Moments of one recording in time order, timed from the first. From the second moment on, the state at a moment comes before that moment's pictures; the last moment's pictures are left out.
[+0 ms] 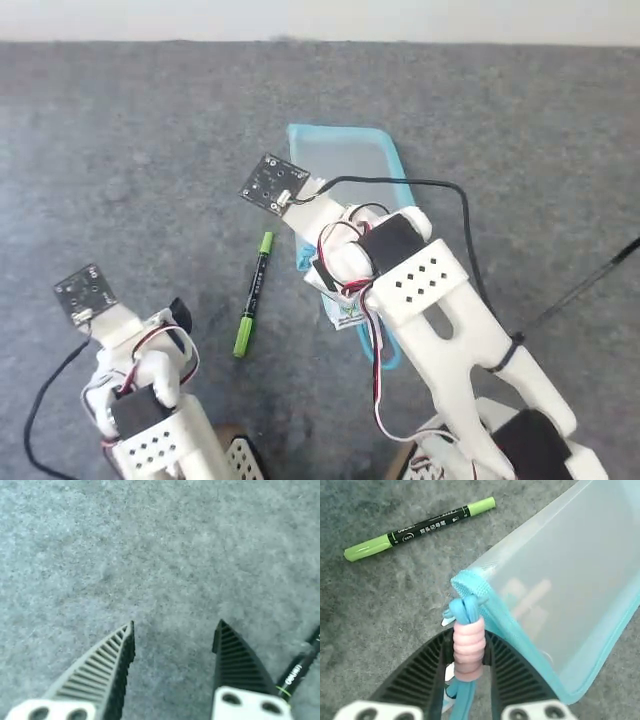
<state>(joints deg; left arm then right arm) -34.5 -103.3 96.9 72.2 13.0 -39.1 -20.6 18.0 77.9 23.3</state>
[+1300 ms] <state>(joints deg) -14.3 -103.1 79.6 58.3 -9.8 -37.5 -34.9 30.5 71.0 16.7</state>
